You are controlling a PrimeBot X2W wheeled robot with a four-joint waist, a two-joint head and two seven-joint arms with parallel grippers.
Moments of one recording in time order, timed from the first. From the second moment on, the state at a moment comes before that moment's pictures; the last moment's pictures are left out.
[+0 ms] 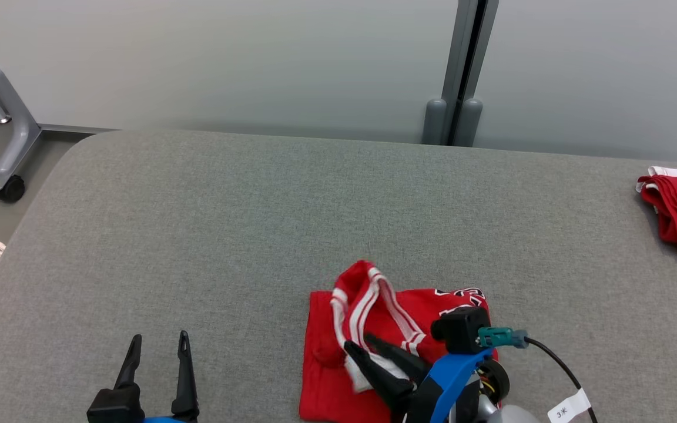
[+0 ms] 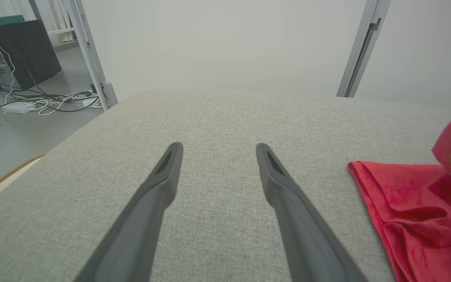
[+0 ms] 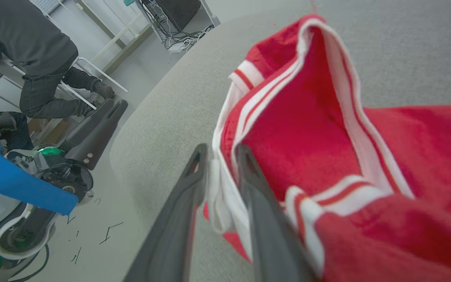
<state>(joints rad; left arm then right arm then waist) 0.06 0.05 -0.01 0.30 -0.08 -0.03 -0.26 -0.19 -0.06 0.51 0.23 0.64 0.13 0.23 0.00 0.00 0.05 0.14</state>
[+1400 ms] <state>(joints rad) 0.08 0.05 0.02 0.34 -0.03 -0.04 -0.26 0.08 -0.07 0.02 0.27 0.23 0.13 -0.26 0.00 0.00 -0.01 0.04</state>
